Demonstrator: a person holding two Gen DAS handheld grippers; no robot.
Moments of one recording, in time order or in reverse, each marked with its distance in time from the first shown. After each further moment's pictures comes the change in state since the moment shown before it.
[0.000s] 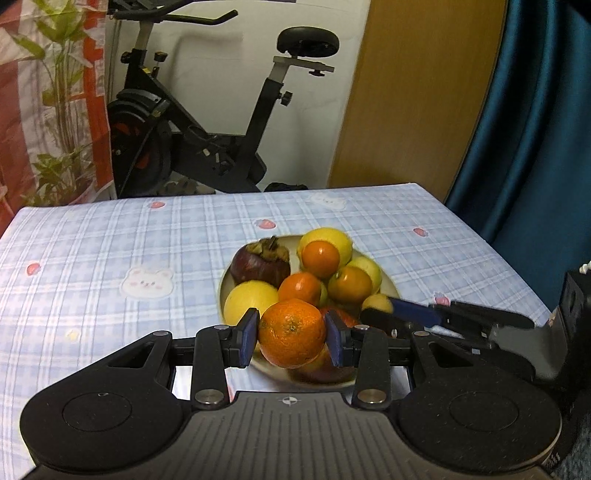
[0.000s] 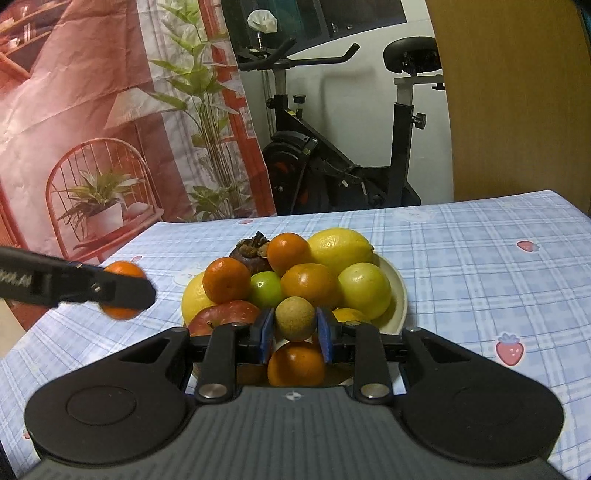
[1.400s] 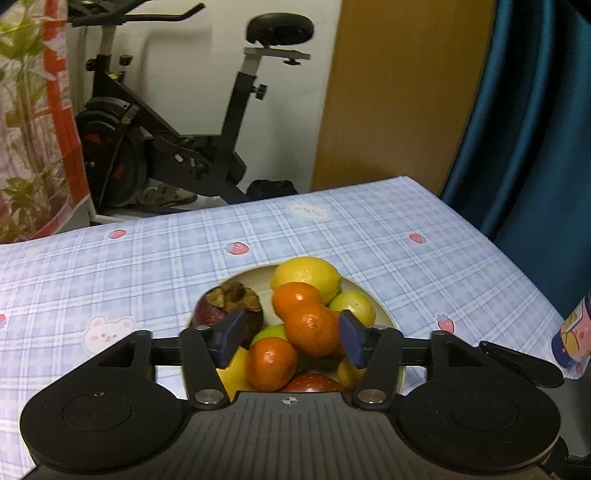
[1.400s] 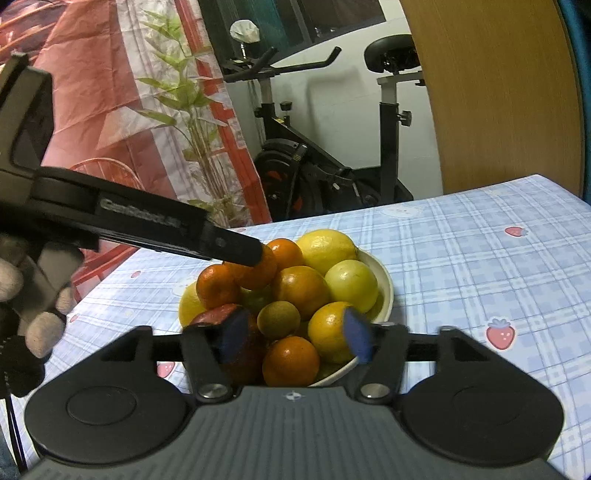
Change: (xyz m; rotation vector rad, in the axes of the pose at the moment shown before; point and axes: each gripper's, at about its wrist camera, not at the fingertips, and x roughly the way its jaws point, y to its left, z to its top) left arm 0.042 -0.006 0.033 0.071 0.027 -0.026; right arm -0.011 -0.009 0.002 0.069 -0.015 -0.008
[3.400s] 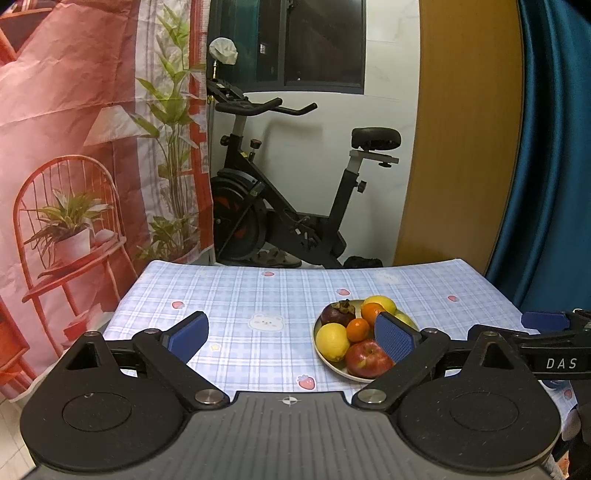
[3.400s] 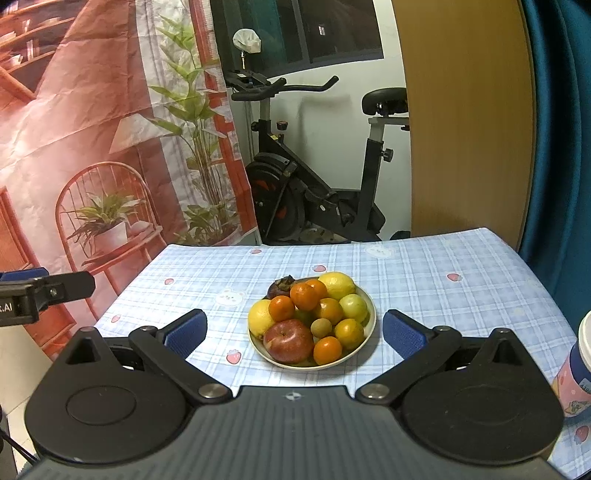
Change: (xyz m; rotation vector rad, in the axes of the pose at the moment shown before) left arm -0.236 -0.023 -0.055 -0.122 -0.258 0.328; right arm -0.152 0.103 0.061 -0.079 0.022 -0.128
